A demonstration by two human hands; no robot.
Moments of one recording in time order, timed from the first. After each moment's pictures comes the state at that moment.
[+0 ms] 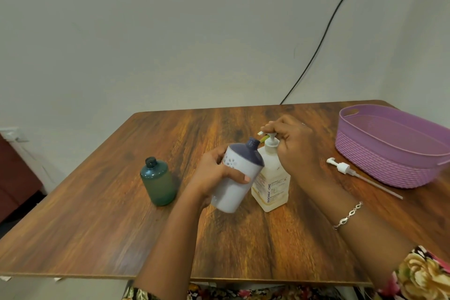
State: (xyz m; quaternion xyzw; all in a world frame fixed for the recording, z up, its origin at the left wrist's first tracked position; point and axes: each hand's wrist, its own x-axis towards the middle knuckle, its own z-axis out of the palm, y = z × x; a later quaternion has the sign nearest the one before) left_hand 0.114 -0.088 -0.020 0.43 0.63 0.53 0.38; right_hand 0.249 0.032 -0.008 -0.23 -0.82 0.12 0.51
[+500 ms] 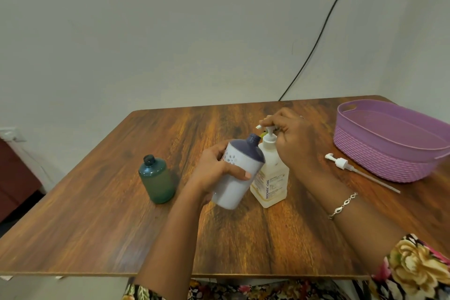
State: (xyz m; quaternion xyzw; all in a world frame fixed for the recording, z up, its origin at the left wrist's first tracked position) left_hand 0.119 -0.087 -0.016 0.43 0.63 0.53 0.38; right_hand 0.248 0.033 -0.004 -0.22 -0.81 0.14 0.53
